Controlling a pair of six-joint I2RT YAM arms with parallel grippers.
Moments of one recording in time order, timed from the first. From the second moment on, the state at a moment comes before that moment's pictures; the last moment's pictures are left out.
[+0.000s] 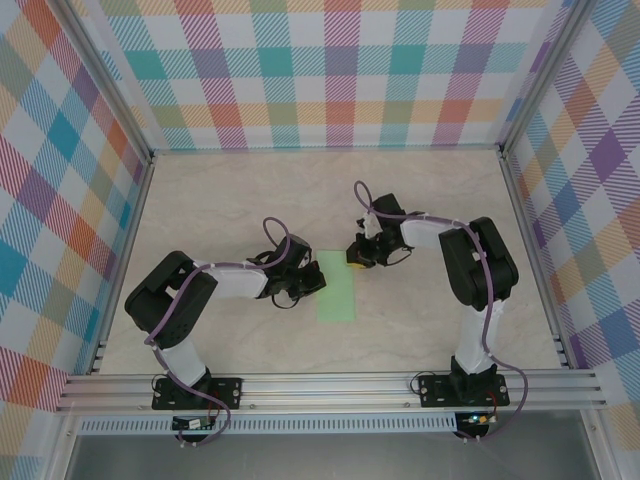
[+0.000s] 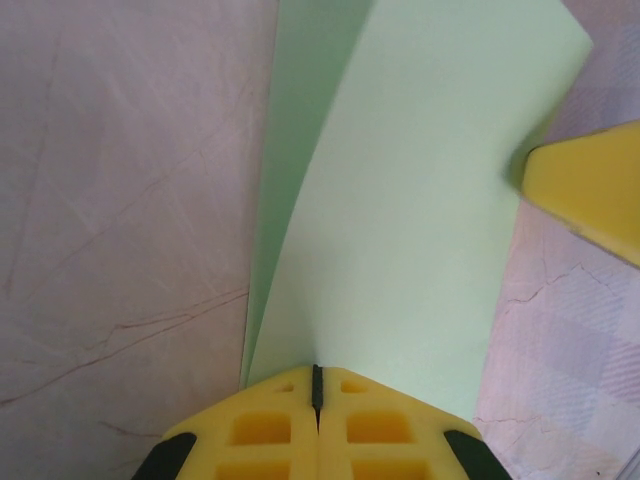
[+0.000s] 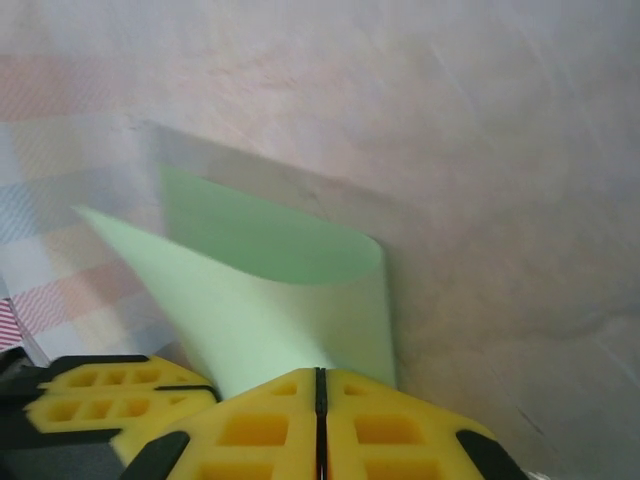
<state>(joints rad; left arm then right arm) -0.69 1.73 0.78 0.02 0.27 -1.00 0.42 1.96 1.17 -0.42 -0.65 0.49</state>
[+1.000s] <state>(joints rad) -0.69 1.73 0.78 0.02 0.27 -1.00 0.40 2.03 1.26 -0.45 -0.66 0.51</state>
